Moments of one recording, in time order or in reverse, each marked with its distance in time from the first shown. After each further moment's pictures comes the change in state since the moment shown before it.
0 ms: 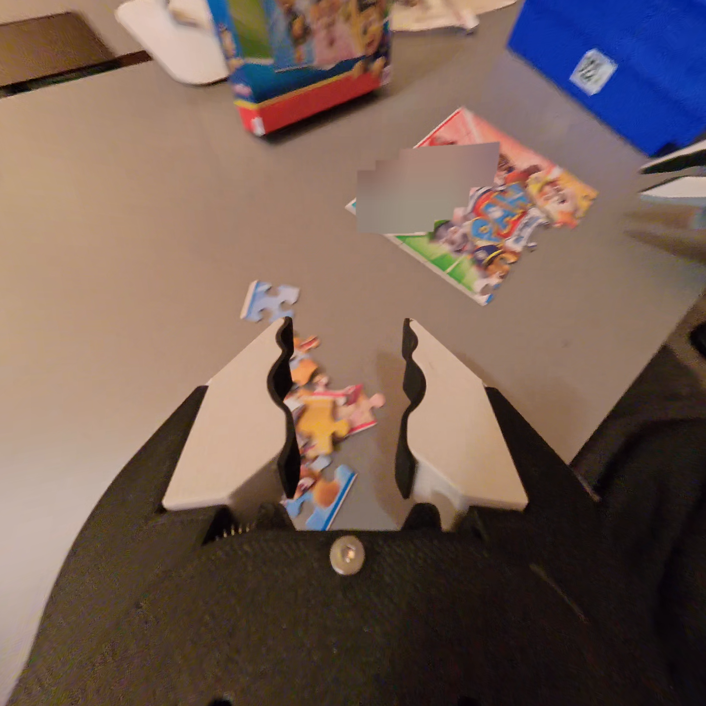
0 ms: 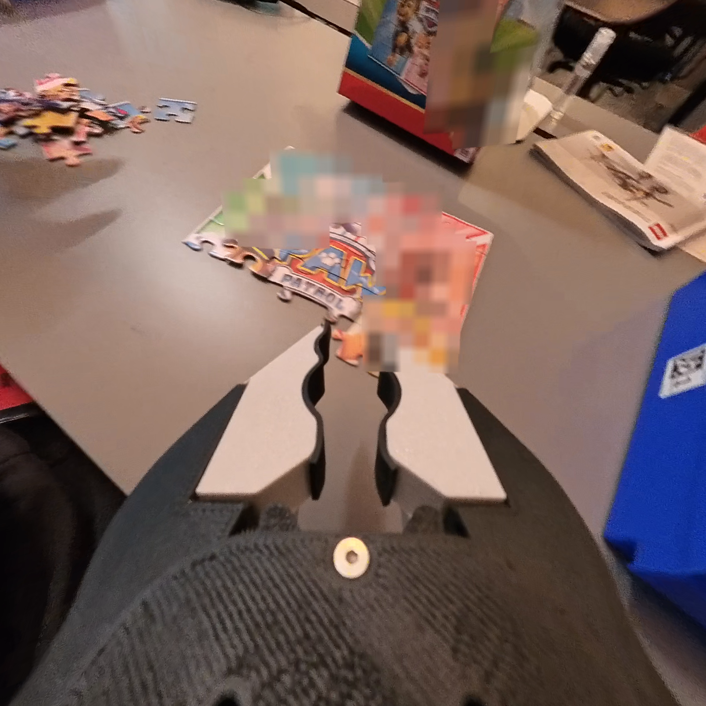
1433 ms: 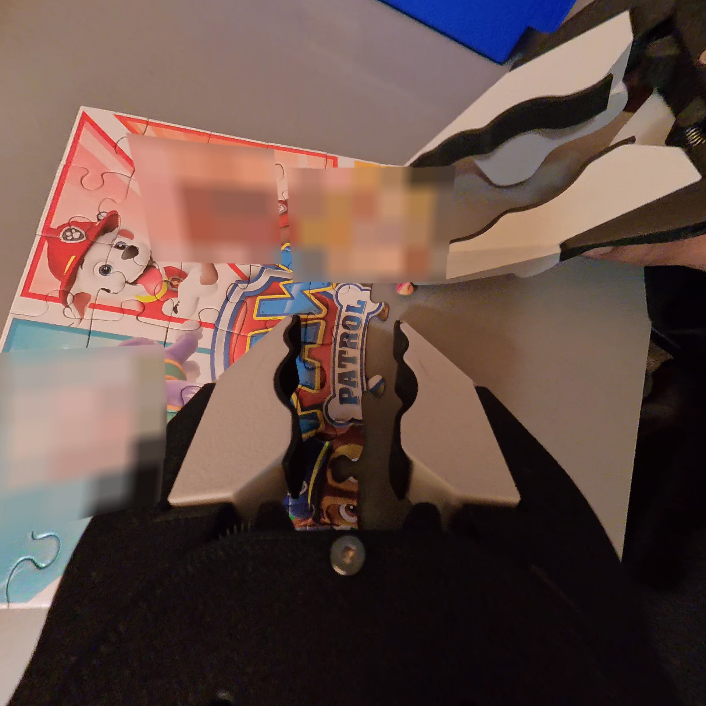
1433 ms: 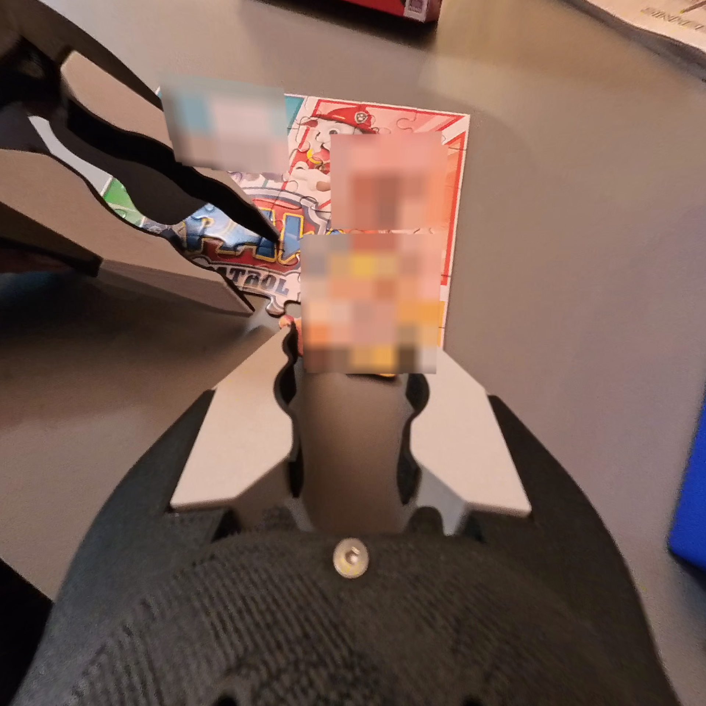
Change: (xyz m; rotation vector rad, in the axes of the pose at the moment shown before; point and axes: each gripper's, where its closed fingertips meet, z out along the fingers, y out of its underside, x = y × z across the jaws) left arm 0.195 -0.018 0.212 -0.221 0.388 0.301; right arm 0.033 0.037 0.046 -0.178 0.029 0.211
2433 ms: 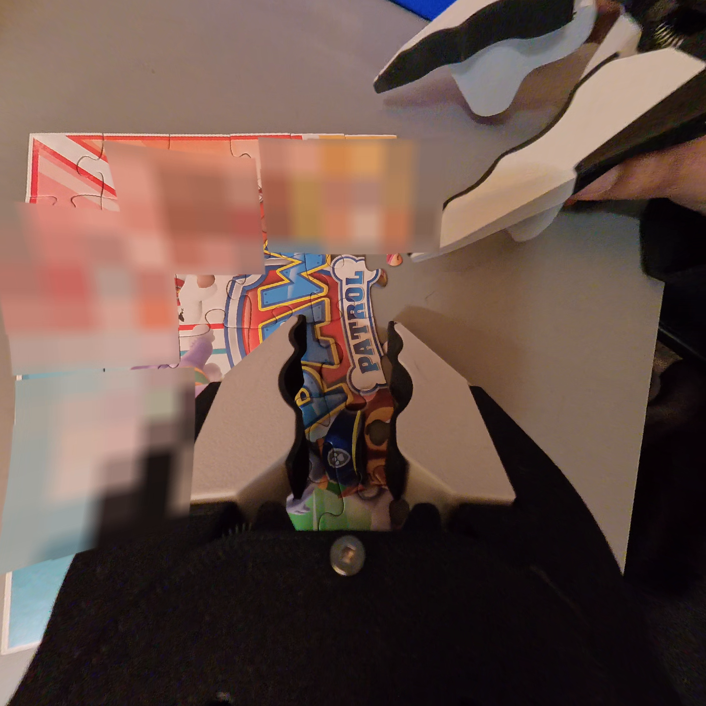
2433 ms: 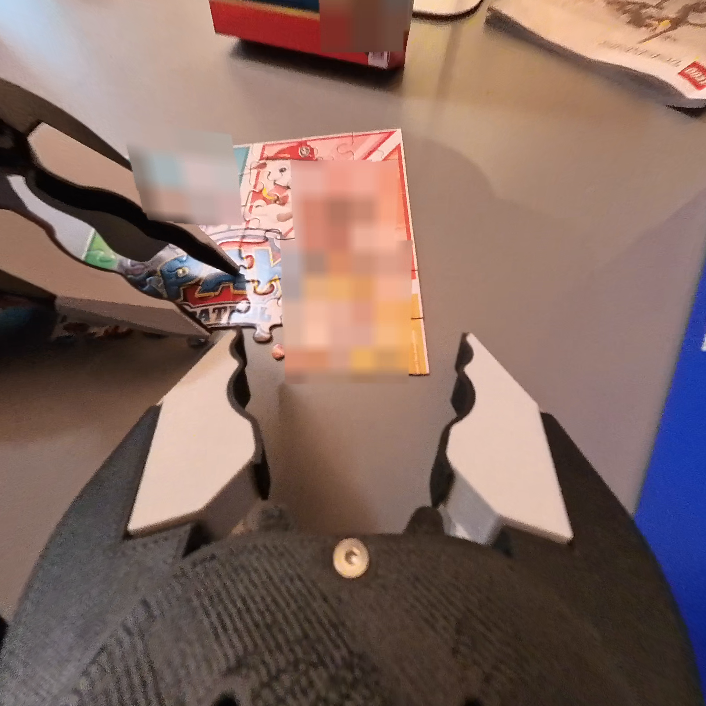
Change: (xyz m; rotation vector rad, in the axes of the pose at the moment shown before) left arm 0.000 0.001 0.000 -0.001 -0.016 0.004; right arm 0.028 -0.013 0.004 0.063 -0.051 0.033
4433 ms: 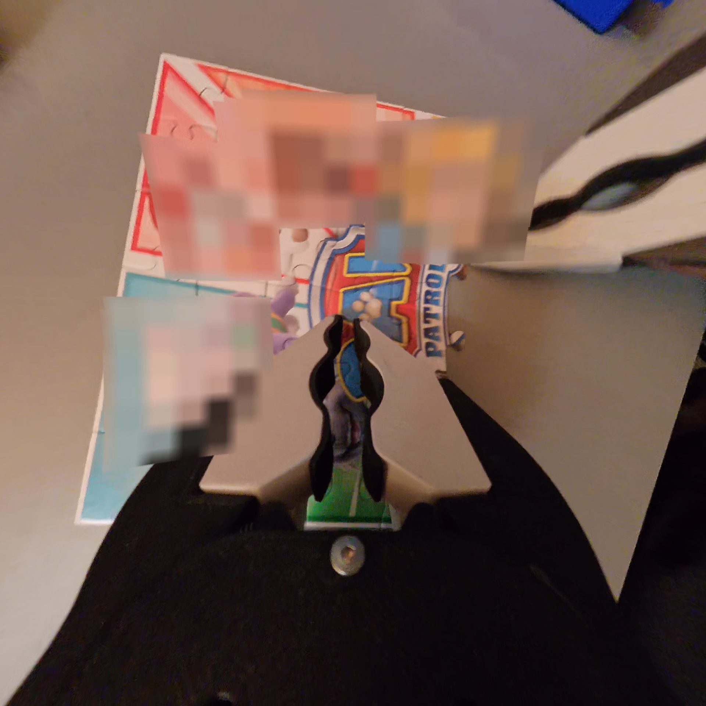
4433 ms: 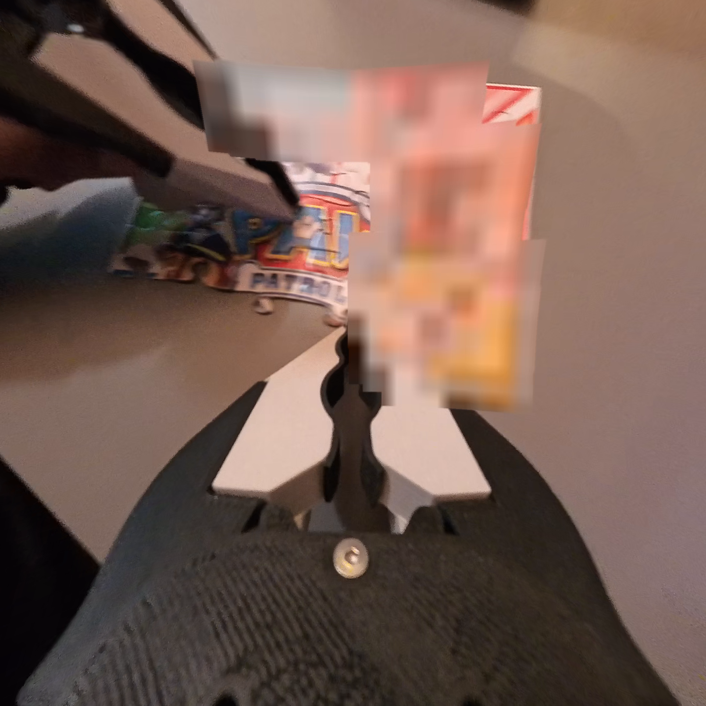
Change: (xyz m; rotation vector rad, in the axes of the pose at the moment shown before) left arm -0.036 0.018 -0.022 -0.070 -0.072 -0.104; right arm -0.062 0.019 0.008 -0.134 -0.087 -0.083
